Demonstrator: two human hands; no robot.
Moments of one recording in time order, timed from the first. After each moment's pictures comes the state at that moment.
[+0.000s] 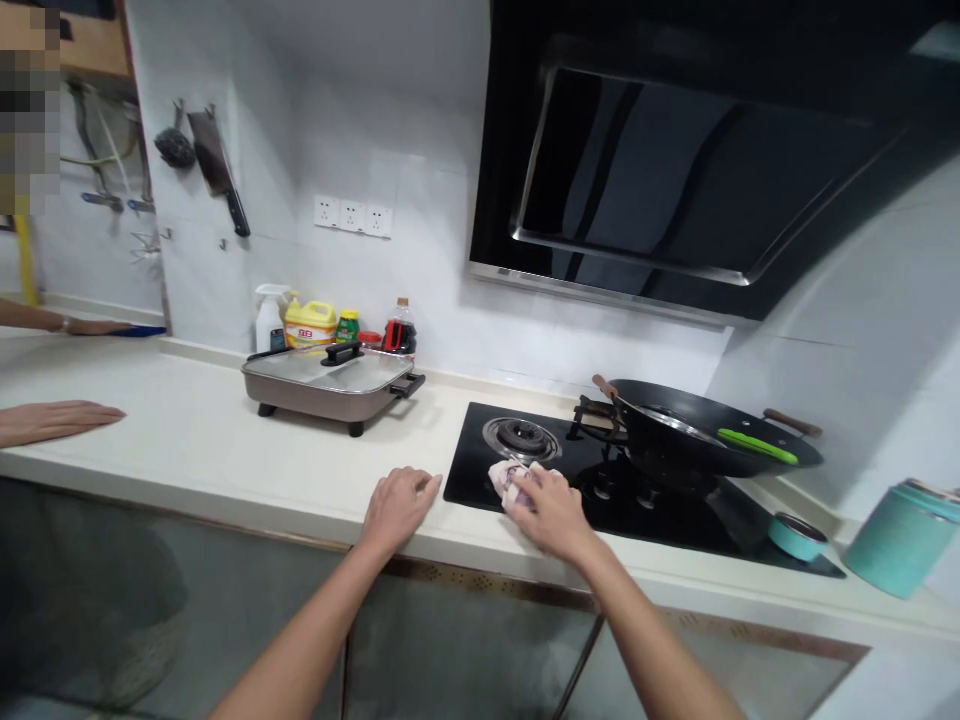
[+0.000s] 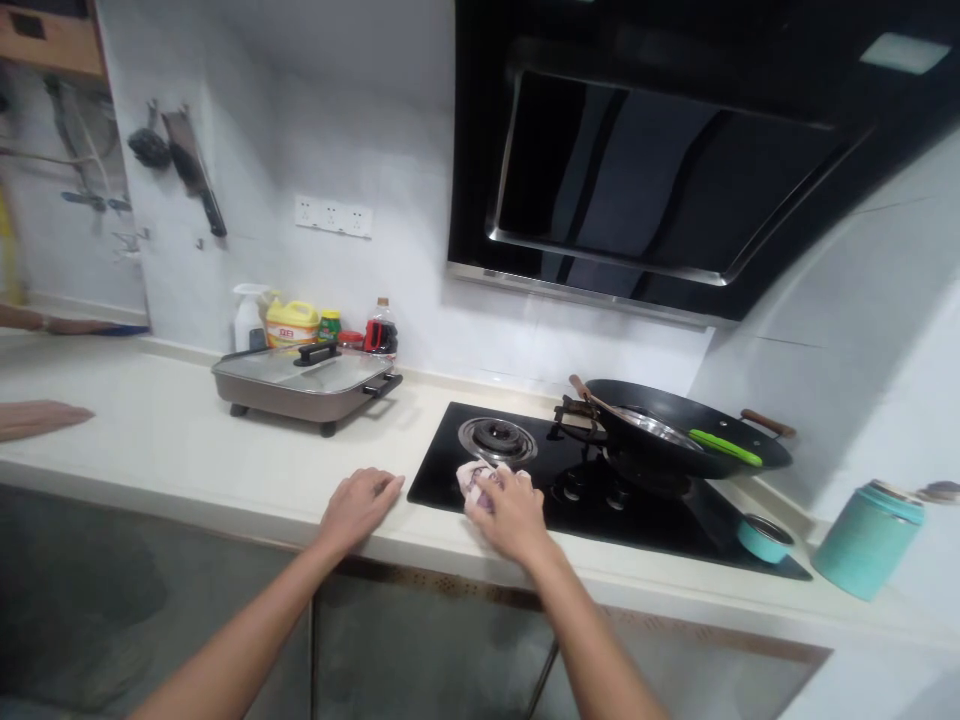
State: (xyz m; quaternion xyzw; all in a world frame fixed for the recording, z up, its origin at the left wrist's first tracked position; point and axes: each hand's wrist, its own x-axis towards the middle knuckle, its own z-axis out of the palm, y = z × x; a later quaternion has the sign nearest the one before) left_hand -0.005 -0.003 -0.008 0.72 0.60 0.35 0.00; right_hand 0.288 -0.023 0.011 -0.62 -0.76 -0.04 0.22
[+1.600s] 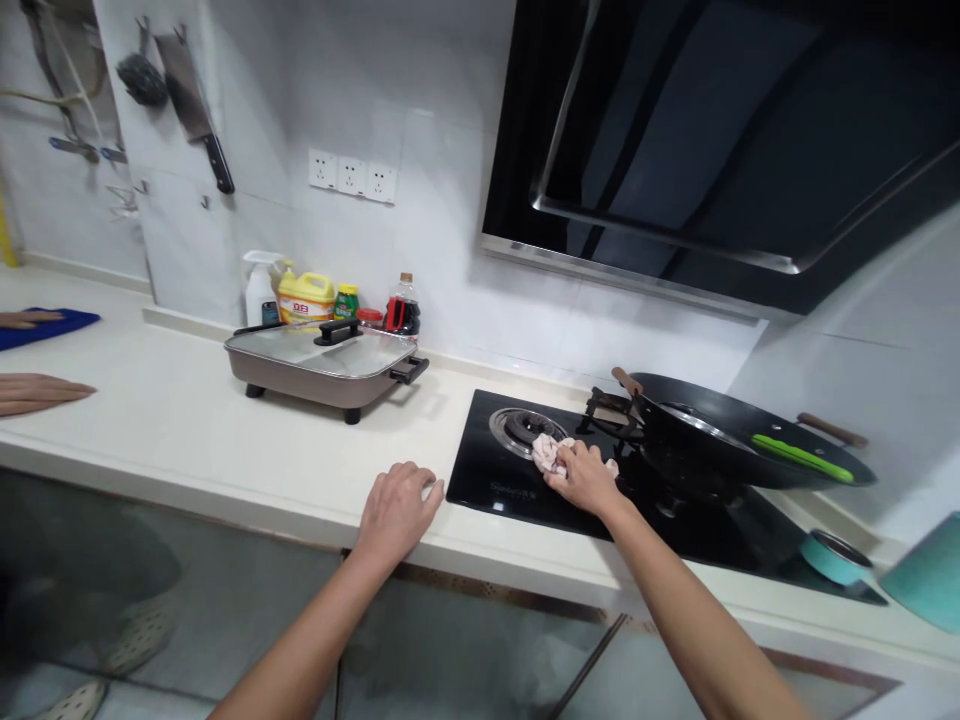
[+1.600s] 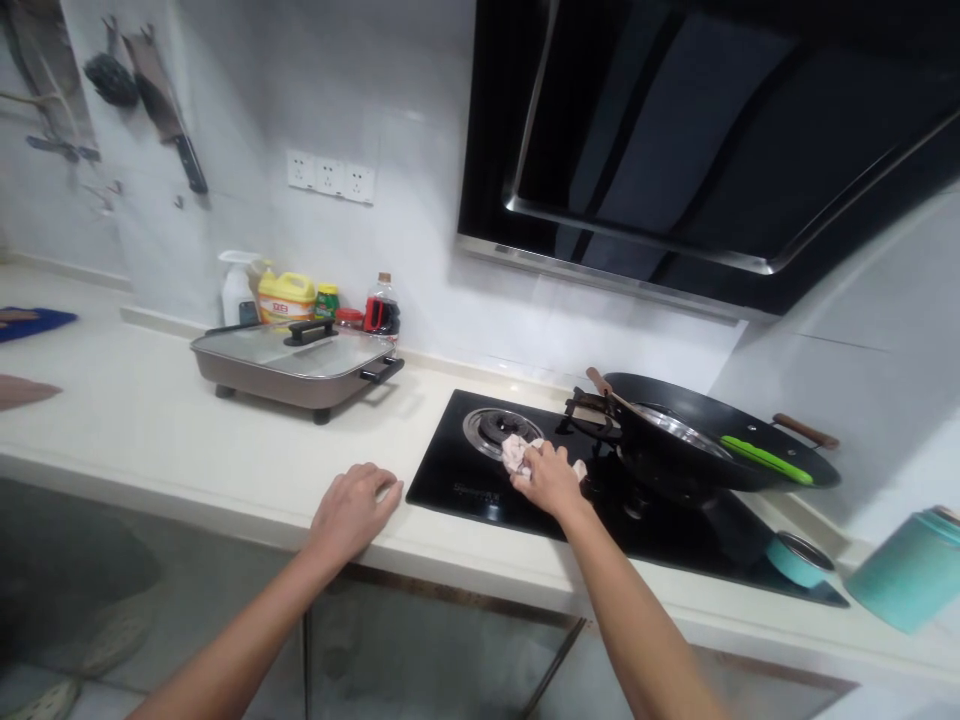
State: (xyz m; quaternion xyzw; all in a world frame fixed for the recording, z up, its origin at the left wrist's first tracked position) left_hand 0.002 0.000 -0.016 0.72 0.60 0.34 -0.04; right_hand 0.335 0.053 0.022 -0.68 -0.72 -0.09 0.08
